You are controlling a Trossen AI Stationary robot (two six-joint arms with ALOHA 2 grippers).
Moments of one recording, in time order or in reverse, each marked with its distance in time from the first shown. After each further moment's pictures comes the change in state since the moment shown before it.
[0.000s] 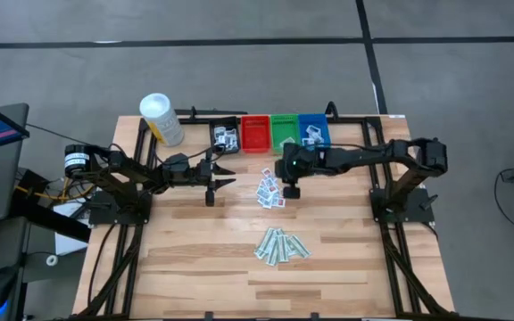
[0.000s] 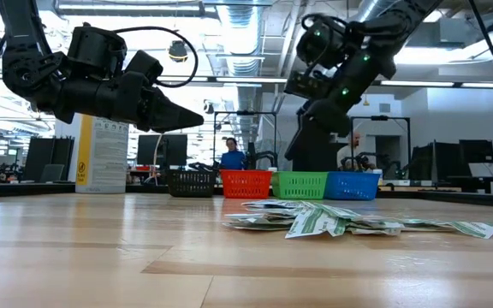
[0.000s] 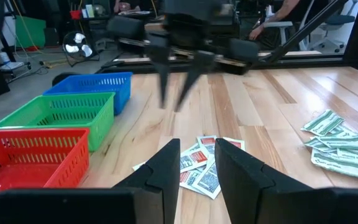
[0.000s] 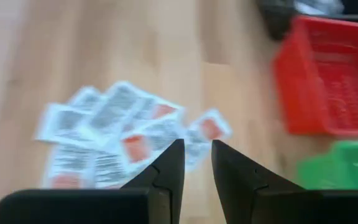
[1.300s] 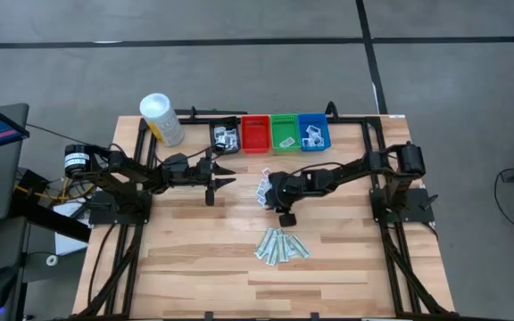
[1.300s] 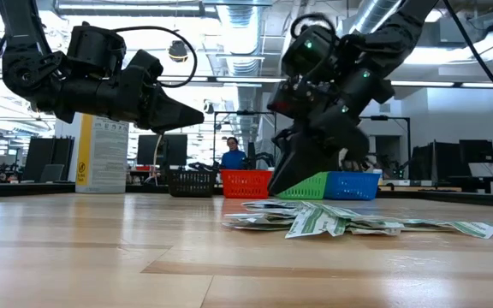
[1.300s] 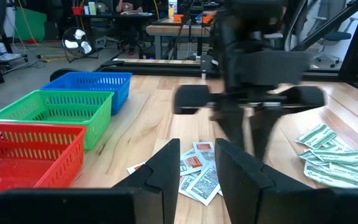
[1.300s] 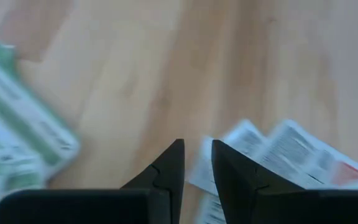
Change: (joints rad) left arm 0.000 0.000 0.000 0.017 0.000 -0.075; right arm 0.180 0.203 0.000 0.192 -0.188 0.052
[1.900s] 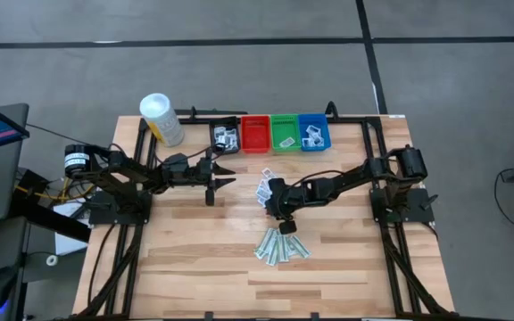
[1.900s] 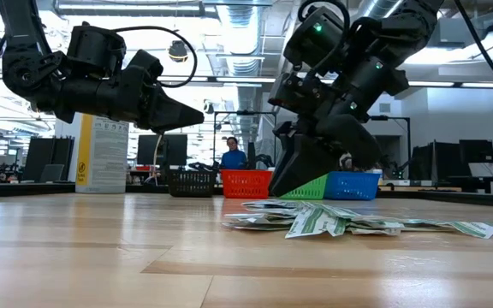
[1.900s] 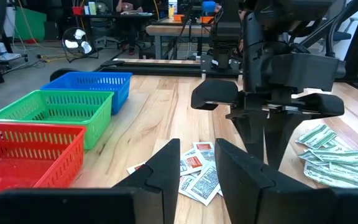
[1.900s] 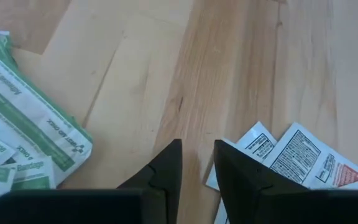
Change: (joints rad) left arm 0.000 0.000 0.000 0.000 0.000 -0.001; right arm 0.101 0.000 0.000 -0.003 0.161 0.008
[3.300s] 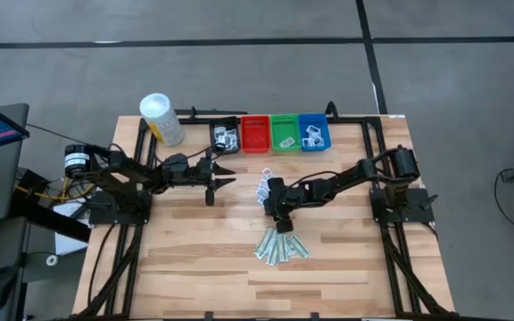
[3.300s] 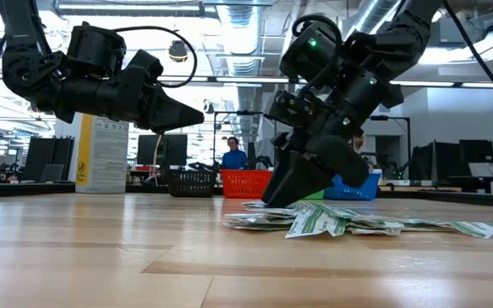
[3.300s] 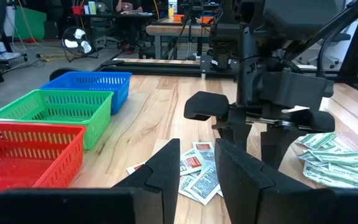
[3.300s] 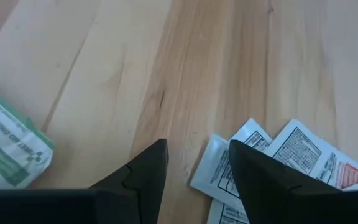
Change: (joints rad) left arm 0.000 0.000 0.000 0.000 0.000 -0.004; right arm -0.007 0.112 0.004 0.066 0.046 -0.004
